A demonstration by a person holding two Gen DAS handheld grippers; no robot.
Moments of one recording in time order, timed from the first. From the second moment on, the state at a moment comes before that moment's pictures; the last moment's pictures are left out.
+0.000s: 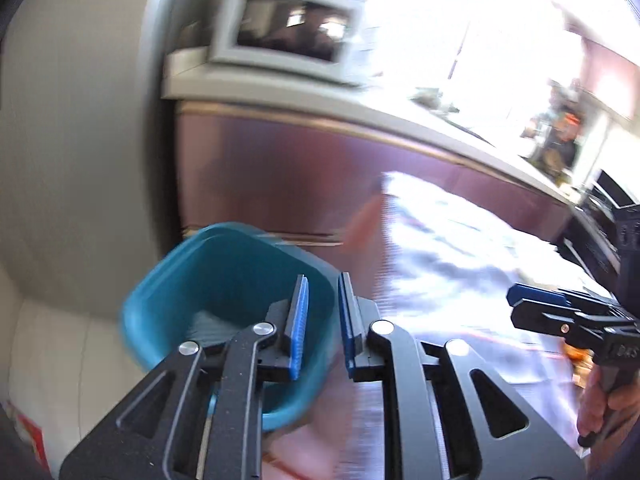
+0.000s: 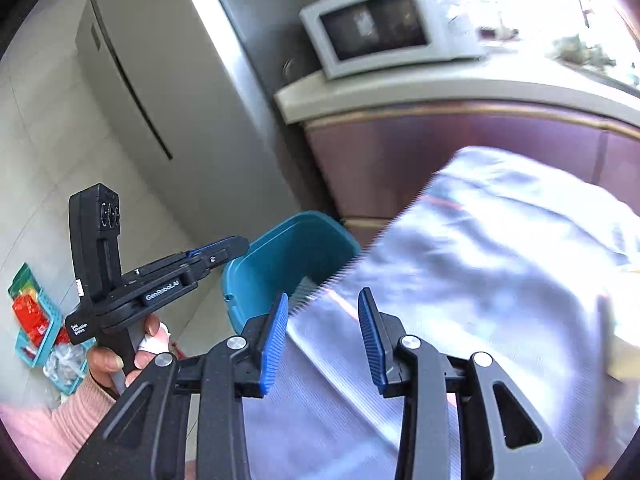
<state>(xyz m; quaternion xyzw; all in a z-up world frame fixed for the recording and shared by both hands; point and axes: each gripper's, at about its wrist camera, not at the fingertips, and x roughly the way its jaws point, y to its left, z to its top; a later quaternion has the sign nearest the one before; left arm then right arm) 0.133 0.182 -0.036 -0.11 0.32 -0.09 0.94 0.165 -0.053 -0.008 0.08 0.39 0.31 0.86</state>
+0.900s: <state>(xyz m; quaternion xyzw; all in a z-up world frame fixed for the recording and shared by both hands) 0.108 -0.147 -0.044 -0.03 0.41 -0.38 0.83 0.096 -0.321 -0.021 0.15 0.35 0.05 0.92</state>
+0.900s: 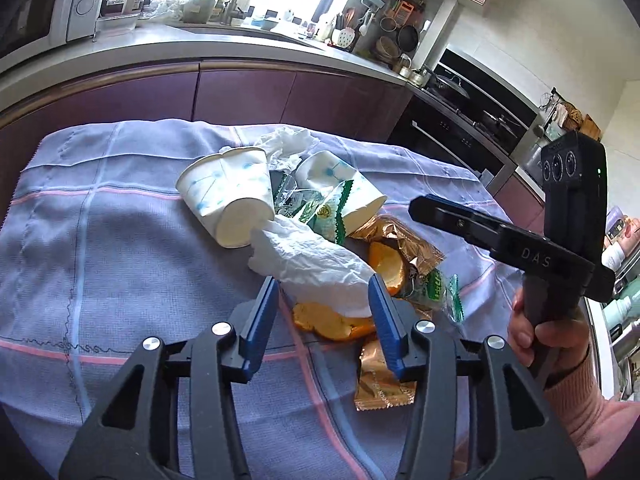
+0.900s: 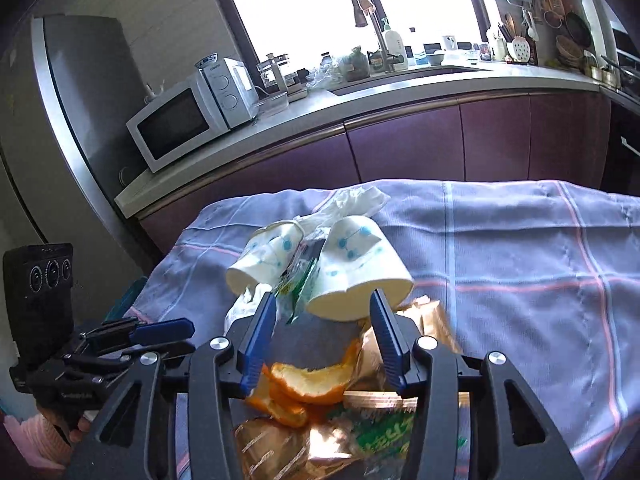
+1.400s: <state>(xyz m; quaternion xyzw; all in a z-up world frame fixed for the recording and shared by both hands) 0.139 -0.164 -0.071 -0.05 0.48 -0.36 0.80 0.270 -0.336 -0.043 0.11 0.45 0.04 0.88</state>
